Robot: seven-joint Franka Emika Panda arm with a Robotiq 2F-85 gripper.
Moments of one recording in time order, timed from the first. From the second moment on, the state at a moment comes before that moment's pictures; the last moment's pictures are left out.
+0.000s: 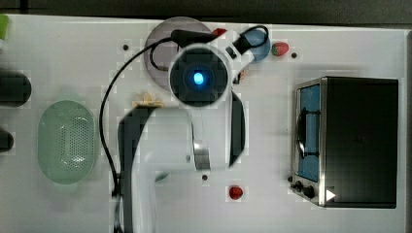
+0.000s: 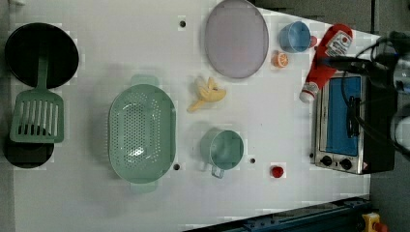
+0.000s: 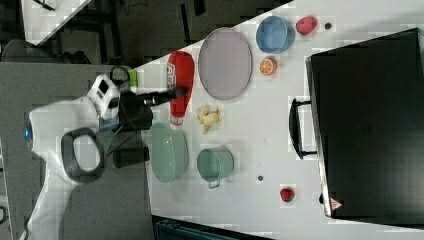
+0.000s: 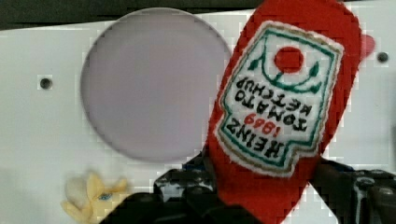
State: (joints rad) arm -0.05 0.06 0.09 -2.03 -0.09 0.73 -0.59
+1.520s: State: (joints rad) arm -0.09 0.28 0.04 -2.31 -0.03 0.90 -0.49
